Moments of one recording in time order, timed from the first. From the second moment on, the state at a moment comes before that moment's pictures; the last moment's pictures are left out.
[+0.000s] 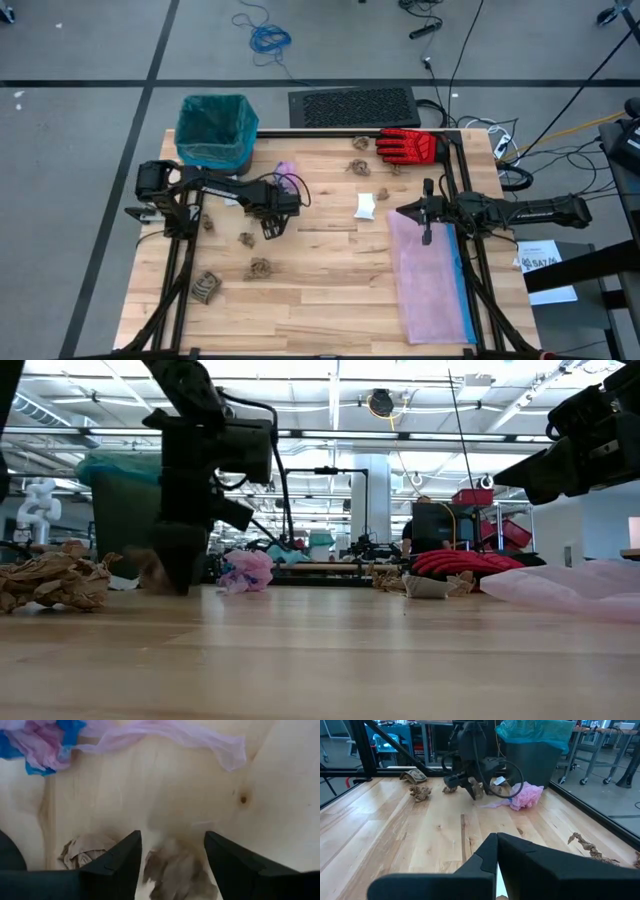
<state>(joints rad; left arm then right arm) 0.11 1.73 0.96 -0.81 -0.23 -0.23 0.03 0.18 0.01 0.04 0.16 -0.01</state>
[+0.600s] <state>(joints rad) 0.10 1.72 1.13 -1.05 -0.23 -0.23 0.03 0.18 0.01 0.04 0.16 -0.01</state>
